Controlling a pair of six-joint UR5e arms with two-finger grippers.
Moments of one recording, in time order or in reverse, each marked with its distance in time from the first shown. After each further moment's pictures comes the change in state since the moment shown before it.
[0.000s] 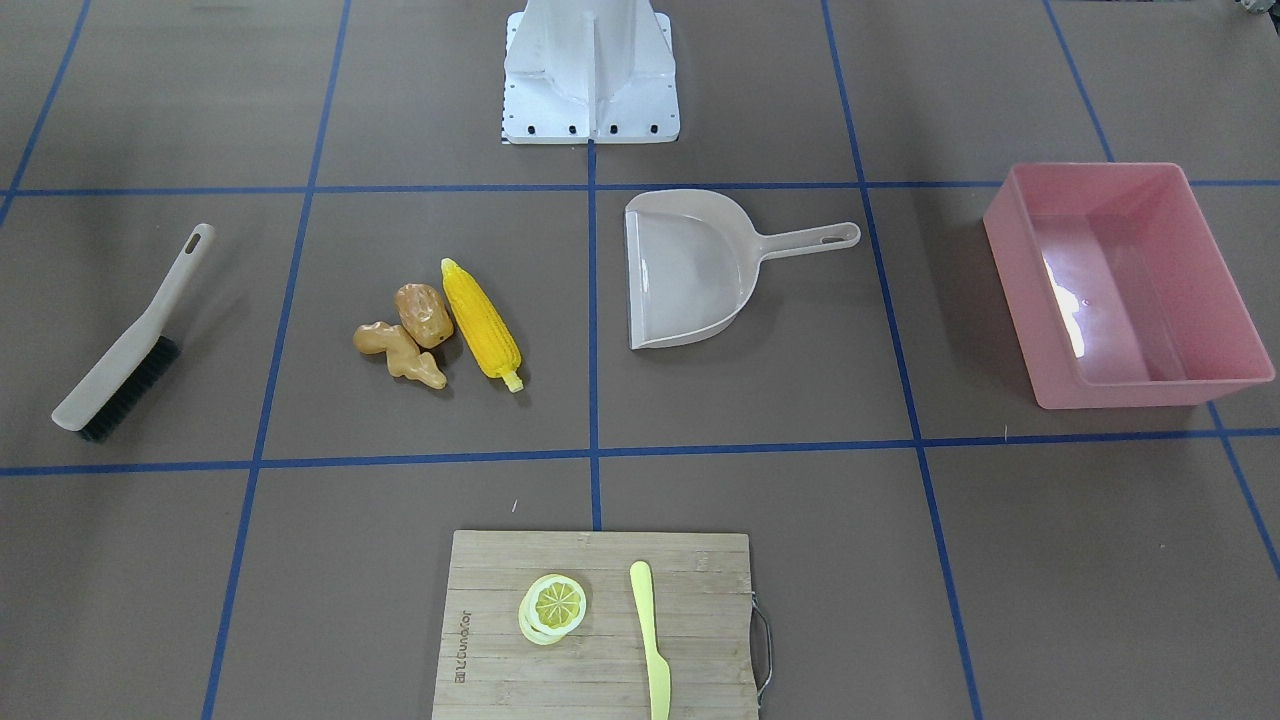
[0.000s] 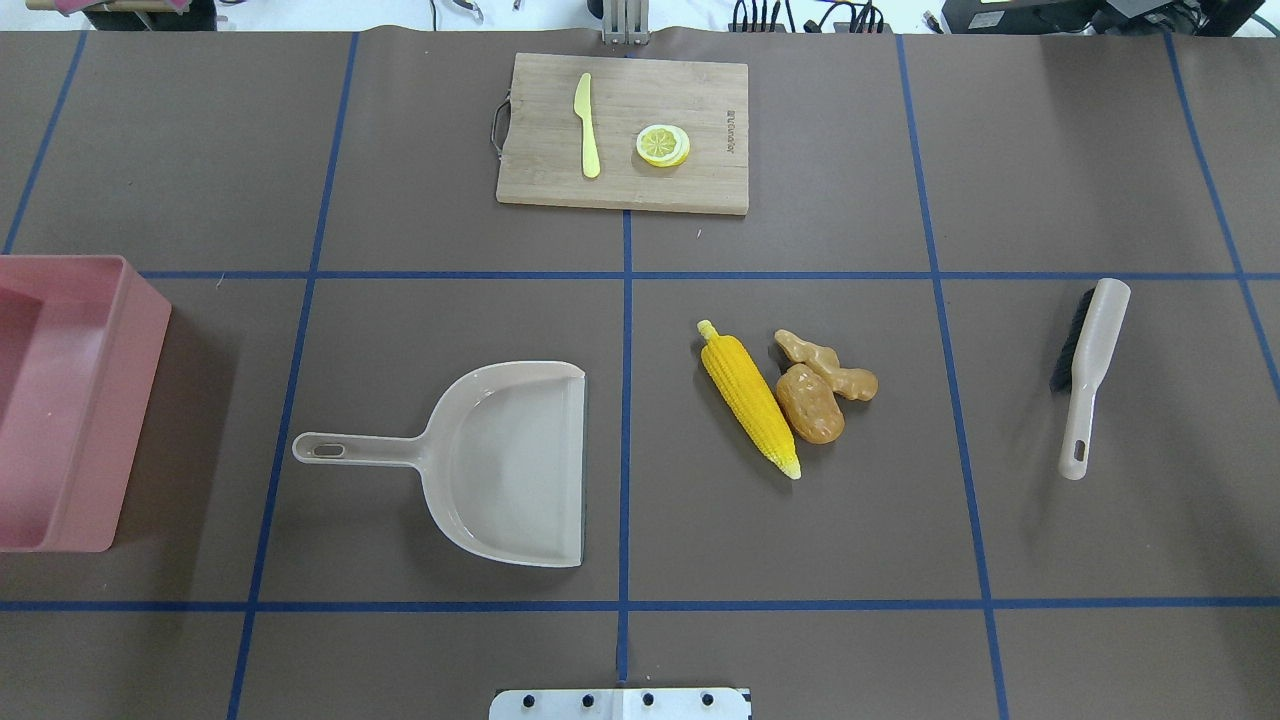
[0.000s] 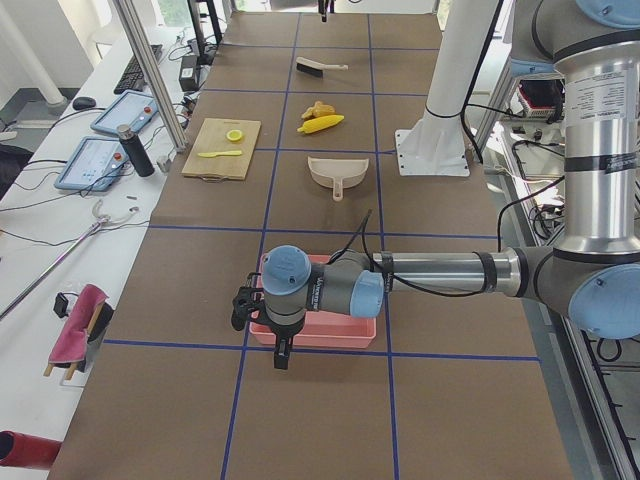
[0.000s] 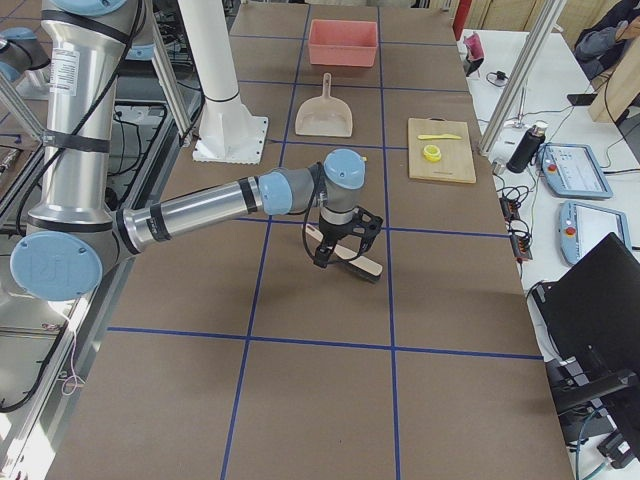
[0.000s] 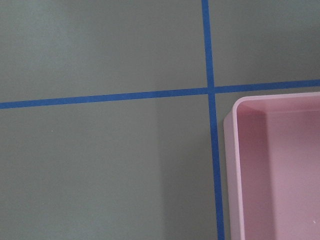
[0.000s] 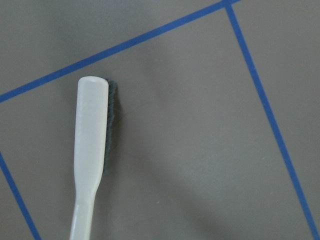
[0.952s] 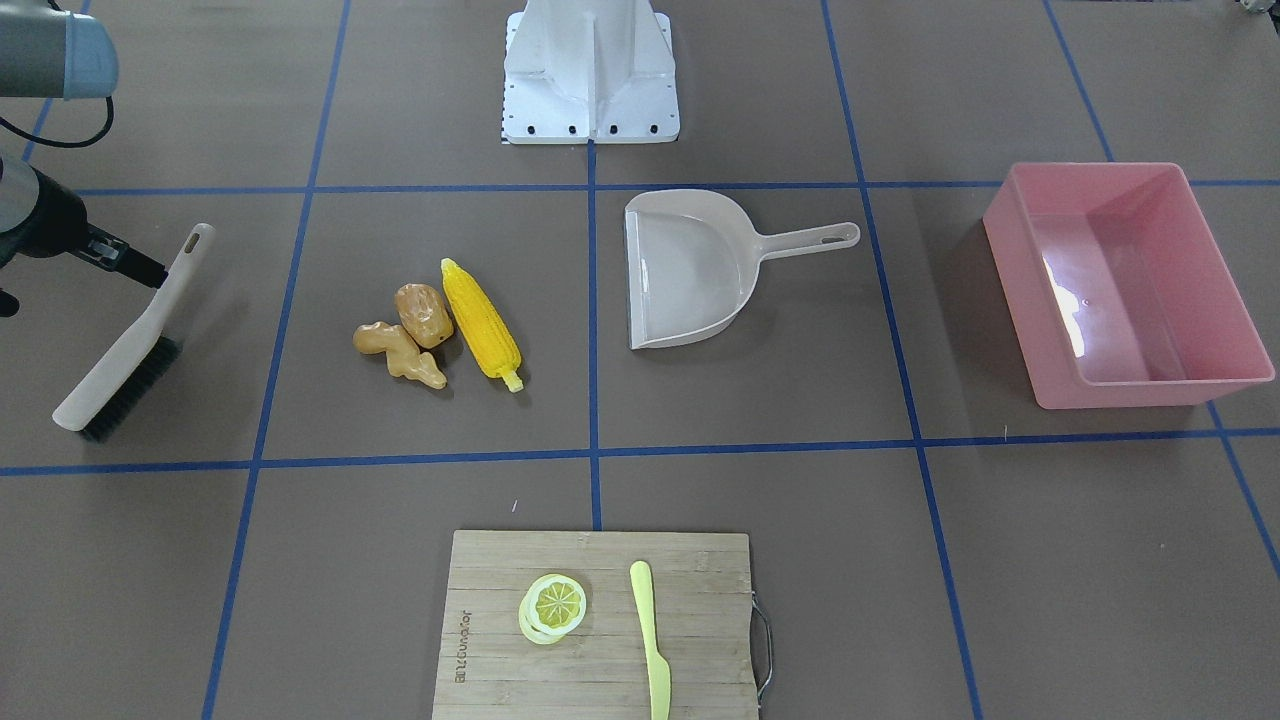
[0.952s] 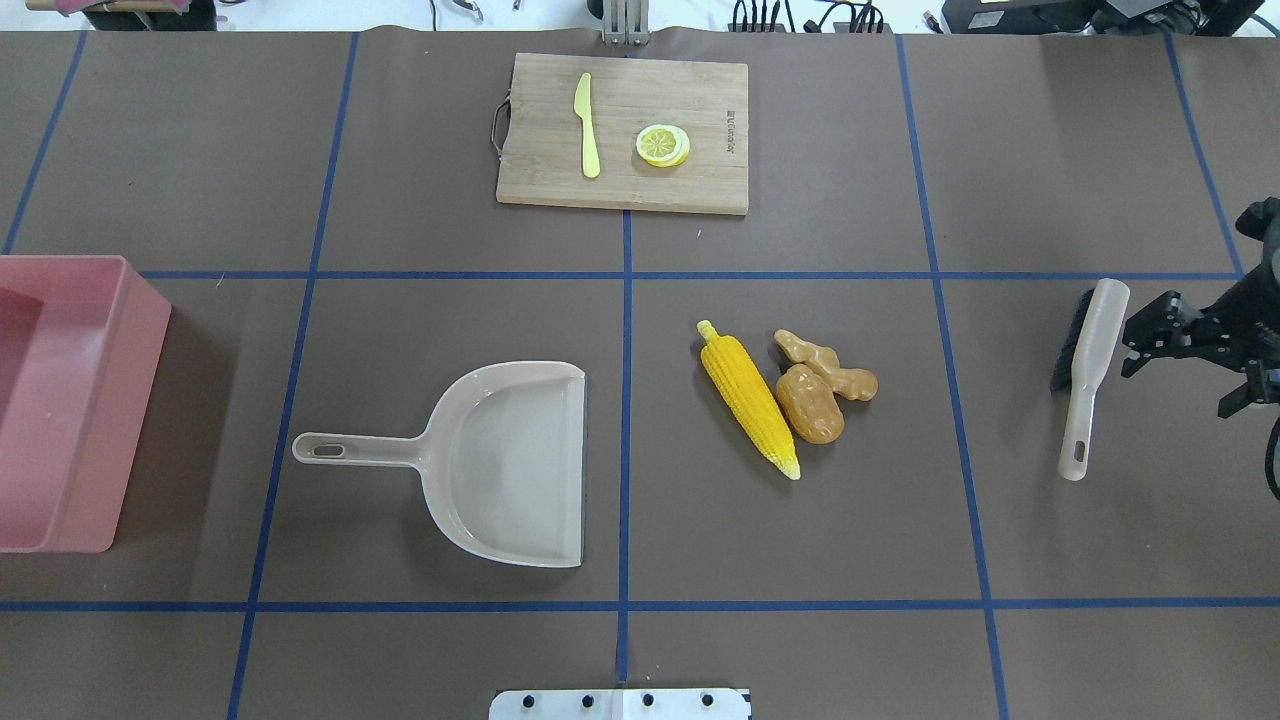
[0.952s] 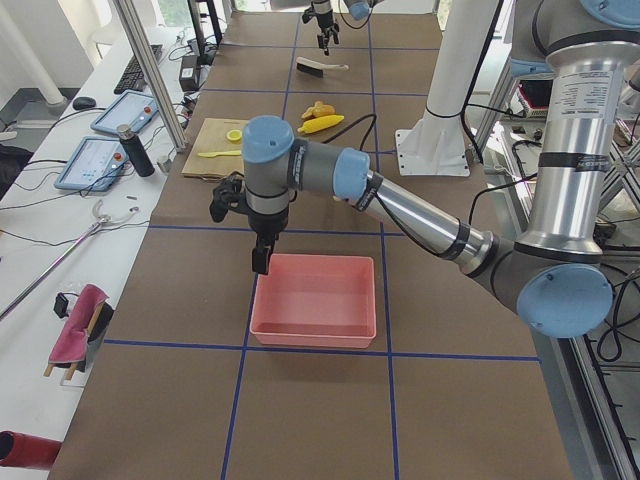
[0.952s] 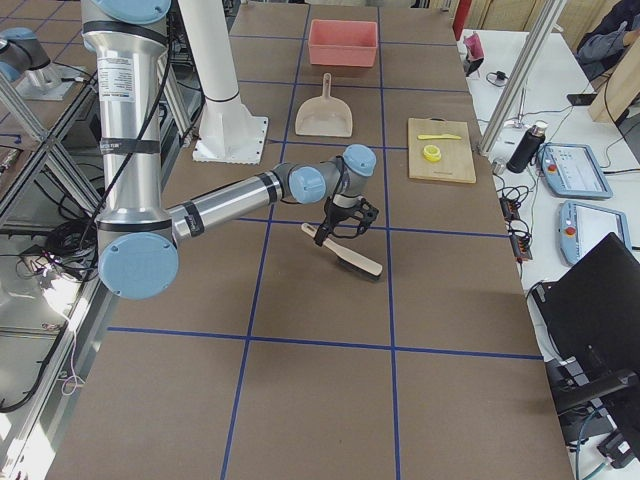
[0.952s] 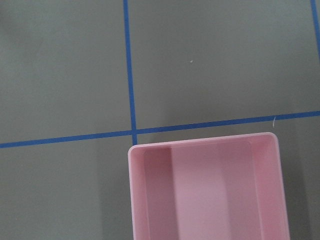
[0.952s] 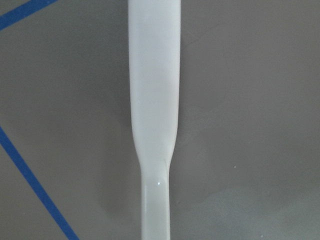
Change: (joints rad) left arm 0.095 -0.298 -0.384 0.642 0.080 0.104; right arm -0.254 0.150 -0.141 0.011 -0.017 0.250
